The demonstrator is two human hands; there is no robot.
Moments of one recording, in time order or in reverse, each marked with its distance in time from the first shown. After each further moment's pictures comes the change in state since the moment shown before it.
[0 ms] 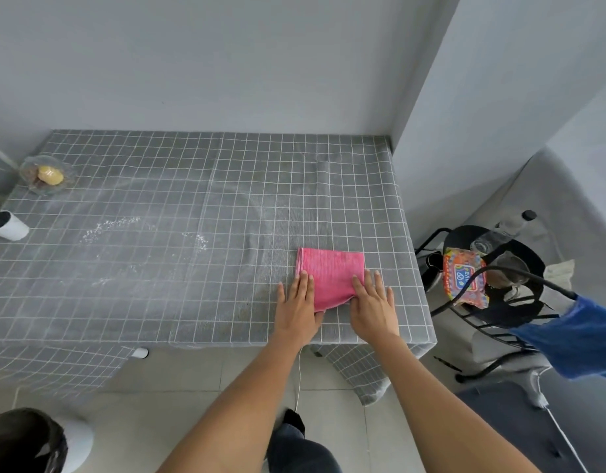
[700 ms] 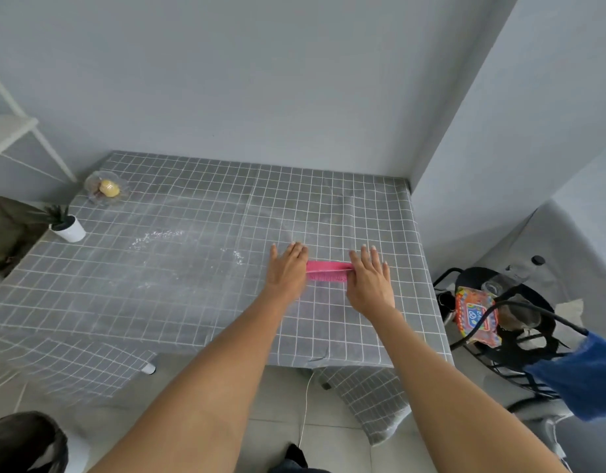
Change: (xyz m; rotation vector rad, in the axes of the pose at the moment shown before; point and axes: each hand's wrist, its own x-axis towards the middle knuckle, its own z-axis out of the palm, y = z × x) left_hand 0.004 -0.078 -0.121 0.078 0.220 -0.011; right_hand 0.026 -0.091 -0.069 -0.004 0.173 -0.149
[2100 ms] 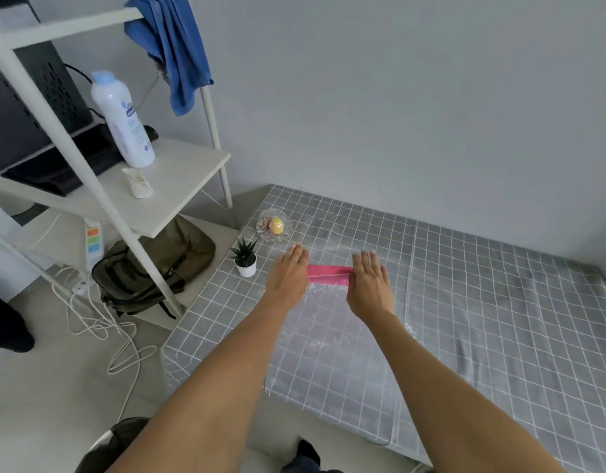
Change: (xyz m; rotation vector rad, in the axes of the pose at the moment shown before) left_hand -0.033 -0.405 -0.031 -0.049 0.118 -0.223; right_hand 0.131 -0.386 0.090 -0.036 0.039 -0.254
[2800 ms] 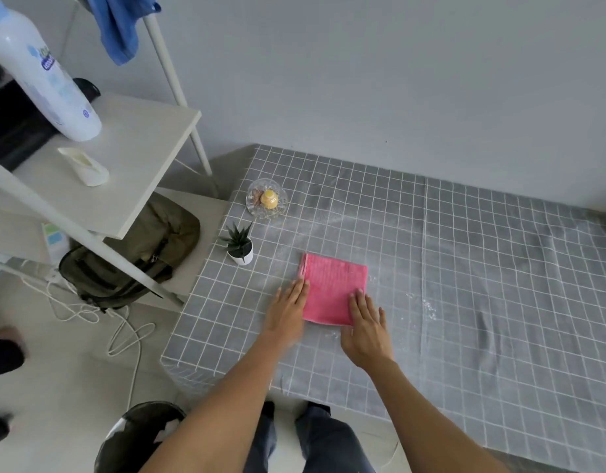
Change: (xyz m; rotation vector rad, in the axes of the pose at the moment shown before) left_hand -0.031 -0.033 0.109 -0.108 -0.335 0.106; right_hand -0.060 -0.005 0.099 0.047 -0.343 0.129
